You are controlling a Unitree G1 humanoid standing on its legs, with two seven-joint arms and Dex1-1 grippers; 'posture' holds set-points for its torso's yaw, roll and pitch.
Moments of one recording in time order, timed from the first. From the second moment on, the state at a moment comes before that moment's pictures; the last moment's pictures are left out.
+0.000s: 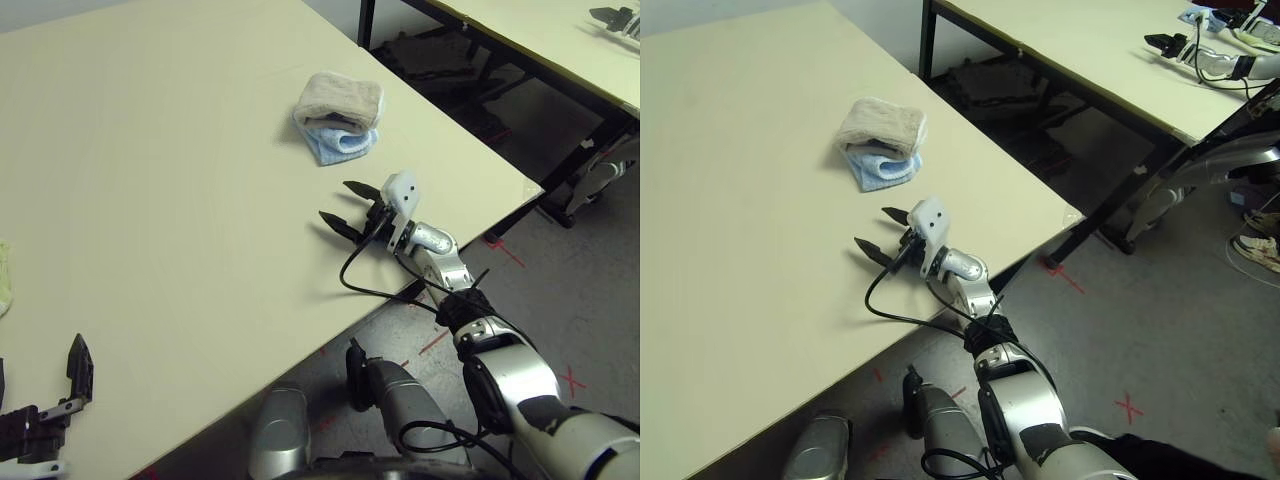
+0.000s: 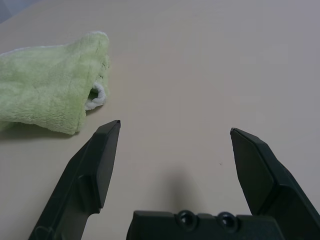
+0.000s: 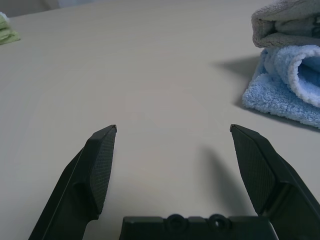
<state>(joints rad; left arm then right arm) 0.74 0.06 0.73 -0.45 -0.43 -0.17 -0.30 -0.65 -0.05 0.08 0.78 0.16 -0.36 0.87</state>
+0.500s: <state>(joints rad) 0.74 0.06 0.72 -0.45 -0.43 -0.18 -0.29 -0.65 -0.04 0.08 0.76 0.16 -0.35 0.88</state>
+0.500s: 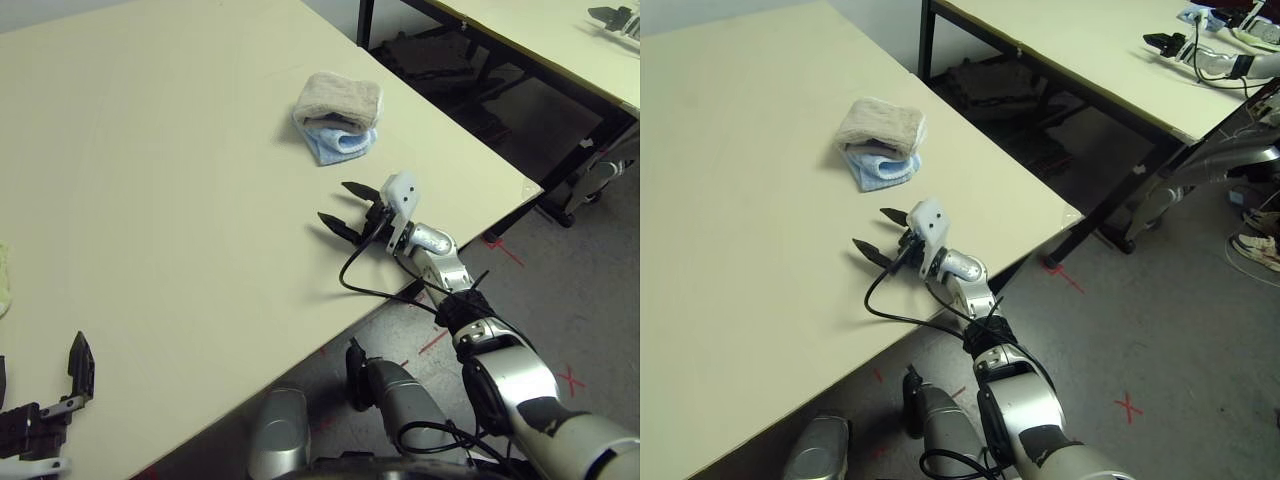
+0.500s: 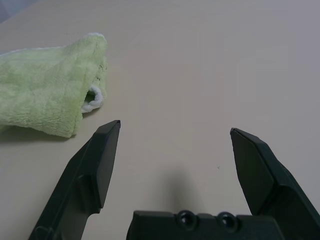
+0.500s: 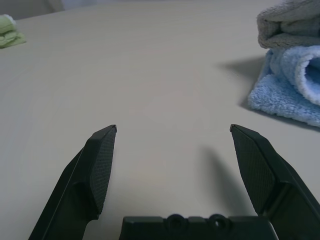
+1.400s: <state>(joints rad) 0.73 0.06 0.72 -0.44 -0.43 -0.19 -0.28 -0.64 -0.04 0.08 0.75 0.16 -0.35 0.88</state>
